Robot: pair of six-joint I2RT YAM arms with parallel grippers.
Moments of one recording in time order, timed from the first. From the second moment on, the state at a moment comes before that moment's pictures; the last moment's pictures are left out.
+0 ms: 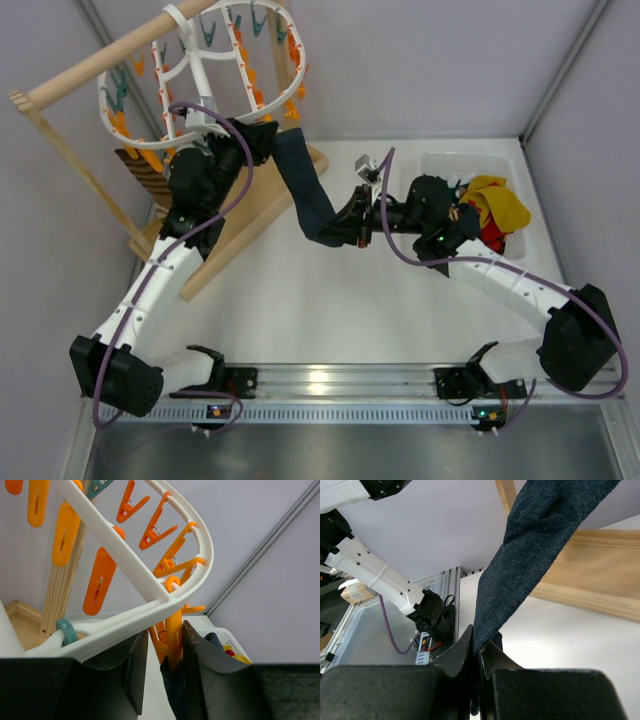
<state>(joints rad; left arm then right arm) -0.31 1.20 1.17 0.27 0.09 -0.51 0.67 1.33 0.98 0.42 -0.84 0.41</state>
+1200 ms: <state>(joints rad) -0.30 1.03 0.99 0.24 0.19 -0.59 0.35 1.05 0.96 -0.19 -0.34 0.29</state>
